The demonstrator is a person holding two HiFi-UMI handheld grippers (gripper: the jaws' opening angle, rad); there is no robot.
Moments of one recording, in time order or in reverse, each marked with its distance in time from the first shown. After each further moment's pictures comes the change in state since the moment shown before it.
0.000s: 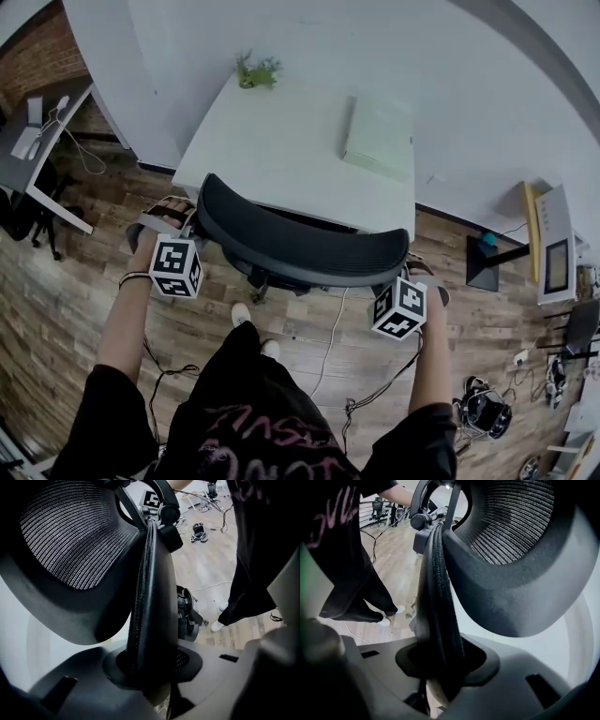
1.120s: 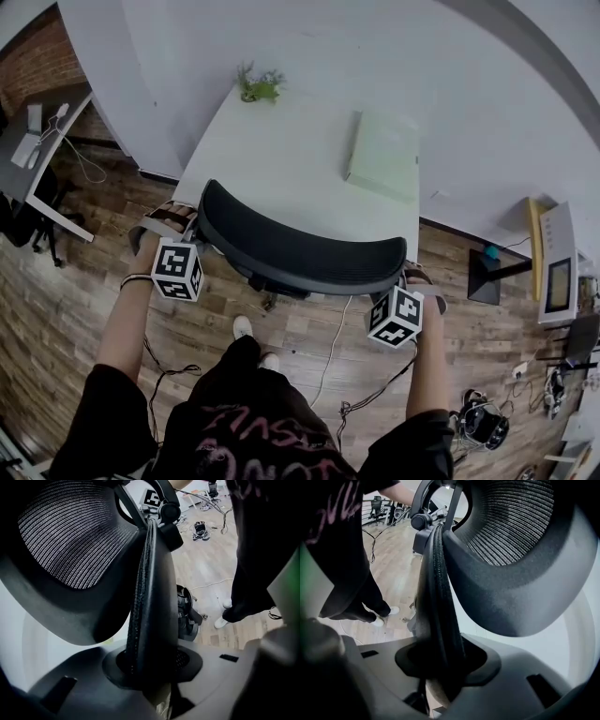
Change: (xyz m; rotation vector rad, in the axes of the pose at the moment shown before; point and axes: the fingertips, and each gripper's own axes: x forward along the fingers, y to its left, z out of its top) left arm 0.039 0.043 -0.023 -0.003 0.010 -0.011; right arm 0.036 -0.051 0.010 0.000 -0.001 -0.018
